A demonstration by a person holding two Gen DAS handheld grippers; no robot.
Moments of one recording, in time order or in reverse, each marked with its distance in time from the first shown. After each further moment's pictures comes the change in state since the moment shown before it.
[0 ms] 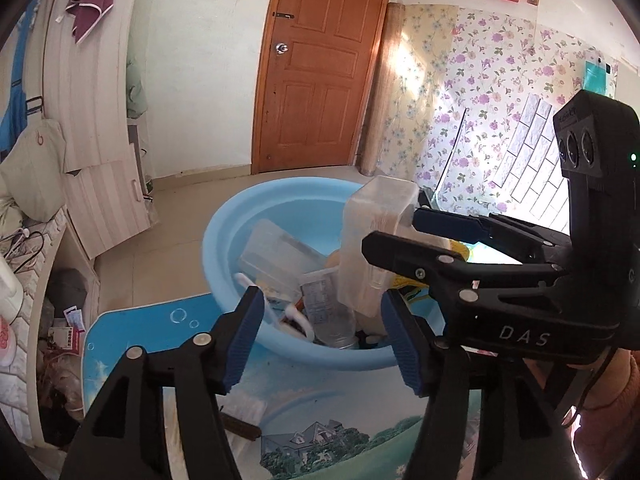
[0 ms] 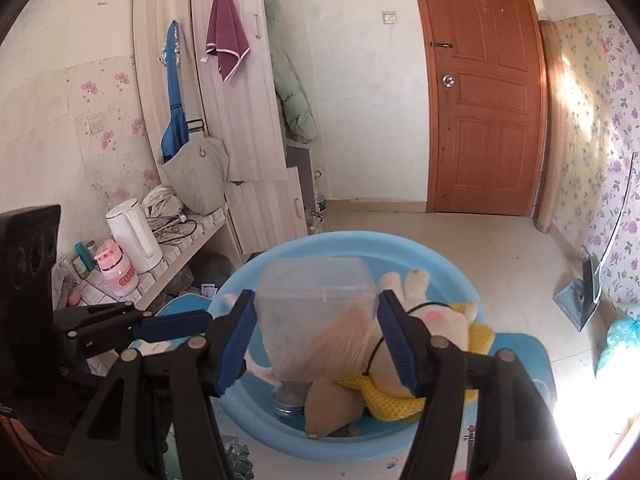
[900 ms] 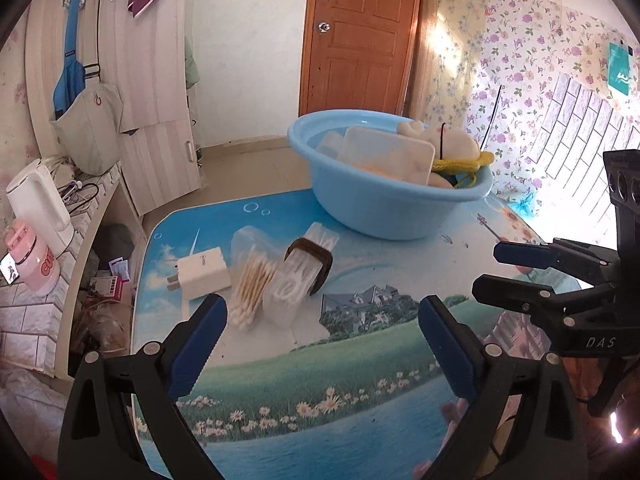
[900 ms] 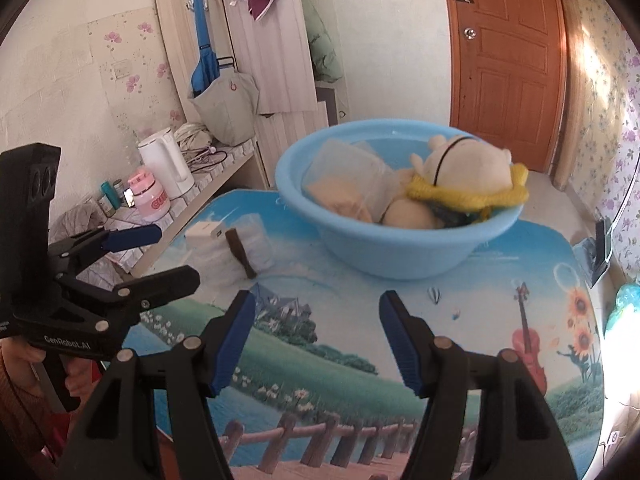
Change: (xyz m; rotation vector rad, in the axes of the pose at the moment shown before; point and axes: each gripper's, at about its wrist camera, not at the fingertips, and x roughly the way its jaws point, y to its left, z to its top) left arm -0.064 0.024 -0.110 -0.034 0.074 0.143; right arm -0.041 0.045 -0.104 0.013 0.180 0.065
